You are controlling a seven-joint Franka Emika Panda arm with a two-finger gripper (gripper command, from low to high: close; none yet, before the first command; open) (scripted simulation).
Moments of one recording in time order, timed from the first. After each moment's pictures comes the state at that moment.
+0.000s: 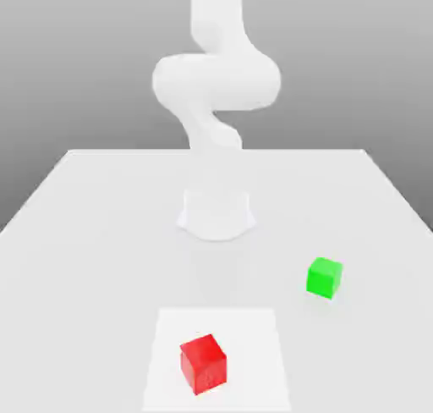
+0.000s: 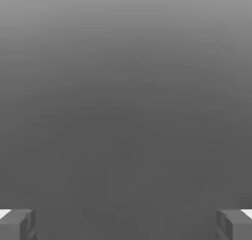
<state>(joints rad) 0.02 -0.71 -0.03 -2.33 0.00 2.34 0.74</state>
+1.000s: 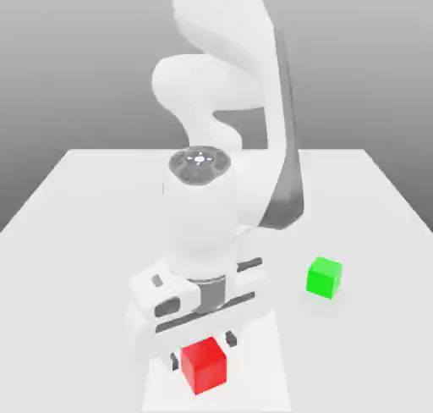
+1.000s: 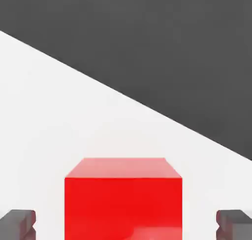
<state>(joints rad) 0.07 0.33 -0.09 -2.56 0.11 2.89 0.18</state>
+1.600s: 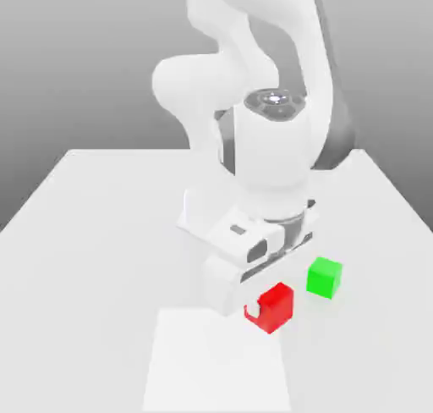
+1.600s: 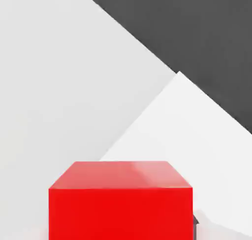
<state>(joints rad) 0.35 -0.08 0.01 -2.78 0.10 2.70 0.10</state>
